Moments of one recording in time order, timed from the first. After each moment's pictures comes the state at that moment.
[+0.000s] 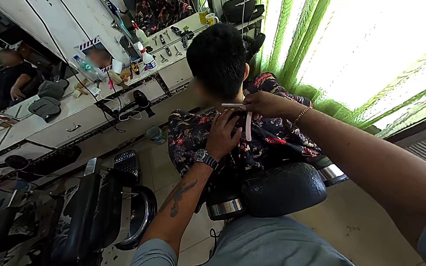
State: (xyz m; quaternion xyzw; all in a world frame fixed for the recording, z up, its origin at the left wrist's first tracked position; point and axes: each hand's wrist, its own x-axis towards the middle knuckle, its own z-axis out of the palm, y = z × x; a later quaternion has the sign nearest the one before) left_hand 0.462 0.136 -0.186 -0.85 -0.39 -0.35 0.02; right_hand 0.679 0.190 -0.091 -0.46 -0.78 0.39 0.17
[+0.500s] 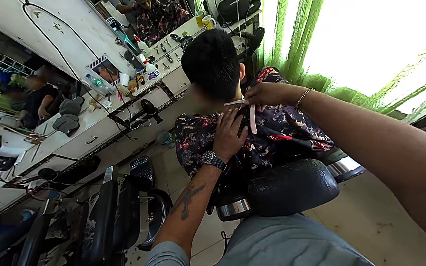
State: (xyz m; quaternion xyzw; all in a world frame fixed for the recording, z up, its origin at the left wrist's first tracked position) left_hand 0.477 0.134 -0.182 -0.86 -0.41 -0.30 0.05; right_hand 0.699 0.215 -0.090 -0.45 -0.75 0.47 0.15
